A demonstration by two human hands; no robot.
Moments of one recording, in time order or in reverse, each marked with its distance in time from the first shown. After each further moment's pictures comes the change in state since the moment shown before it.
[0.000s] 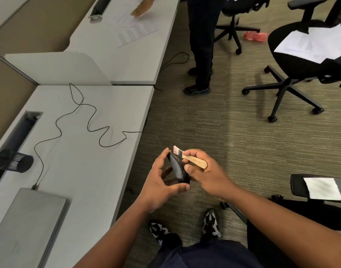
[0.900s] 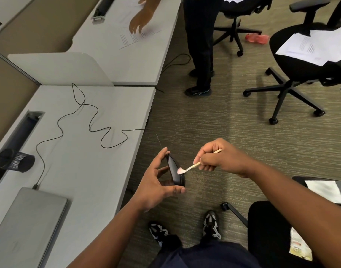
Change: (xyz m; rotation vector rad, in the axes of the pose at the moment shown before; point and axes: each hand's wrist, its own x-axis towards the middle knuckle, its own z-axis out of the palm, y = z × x) left_hand -0.001 0.006 -0.018 0.019 -0.043 0.008; right_hand 0.023 -0.055 -0.051 -0.267 -0.252 0.084
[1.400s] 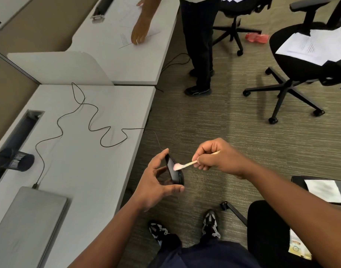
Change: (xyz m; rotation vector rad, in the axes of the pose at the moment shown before) left_hand -0.002 0.004 0.002 0.002 0.043 0.007; right_hand 0.004 0.007 0.005 0.056 0.022 -0.036
